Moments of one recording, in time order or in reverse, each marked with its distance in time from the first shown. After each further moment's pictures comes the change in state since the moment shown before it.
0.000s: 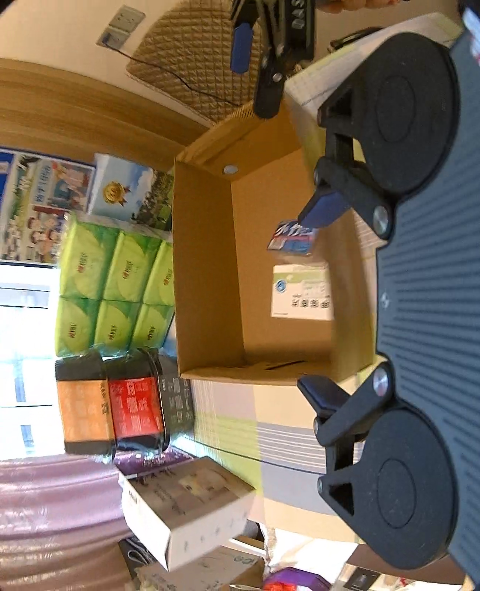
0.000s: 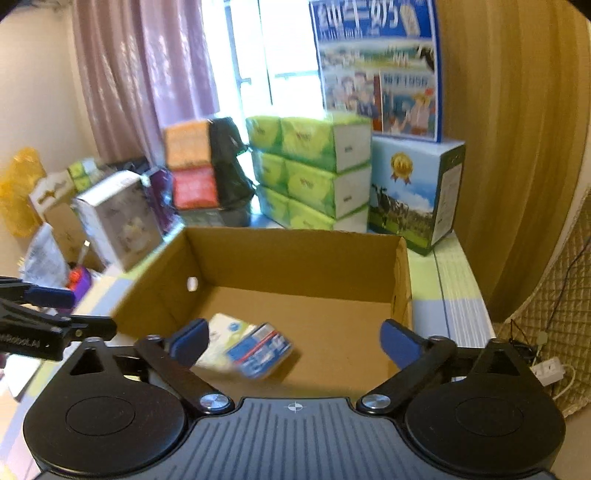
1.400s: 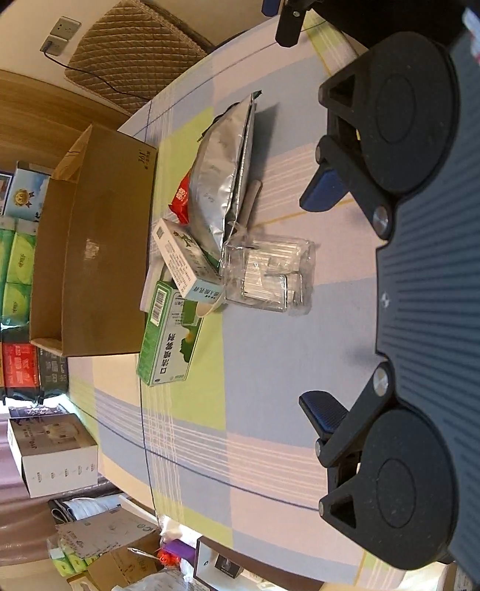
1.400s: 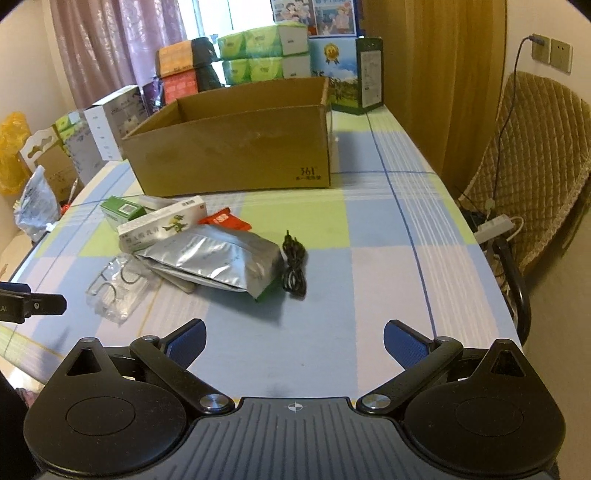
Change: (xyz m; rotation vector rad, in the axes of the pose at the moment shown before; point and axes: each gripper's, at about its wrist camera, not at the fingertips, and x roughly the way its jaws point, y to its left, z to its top) left arm -0.083 -0.025 -0.233 -0.077 0.141 0.065; right arm -0.139 -0.005 -0.228 0.086 0.159 -0.099
